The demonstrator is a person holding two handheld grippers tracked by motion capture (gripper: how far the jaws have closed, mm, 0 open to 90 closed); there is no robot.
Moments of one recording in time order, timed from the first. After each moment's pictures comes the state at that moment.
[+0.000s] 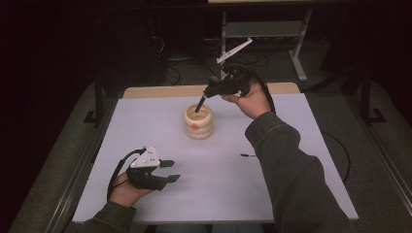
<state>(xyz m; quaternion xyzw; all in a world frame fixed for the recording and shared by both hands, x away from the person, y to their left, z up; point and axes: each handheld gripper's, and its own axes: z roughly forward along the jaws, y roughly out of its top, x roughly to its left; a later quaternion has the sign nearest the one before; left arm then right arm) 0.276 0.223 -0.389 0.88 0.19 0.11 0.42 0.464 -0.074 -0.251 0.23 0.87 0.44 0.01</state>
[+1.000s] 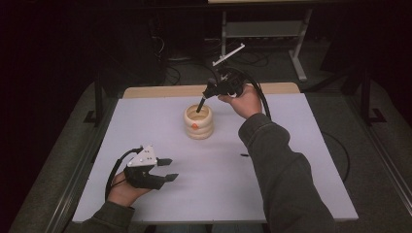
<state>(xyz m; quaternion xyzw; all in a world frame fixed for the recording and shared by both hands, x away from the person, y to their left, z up) 0.276 0.229 -0.387 0.88 0.21 0.11 0.42 0.492 -0.063 -0.283 0.29 0.87 0.41 0.01</state>
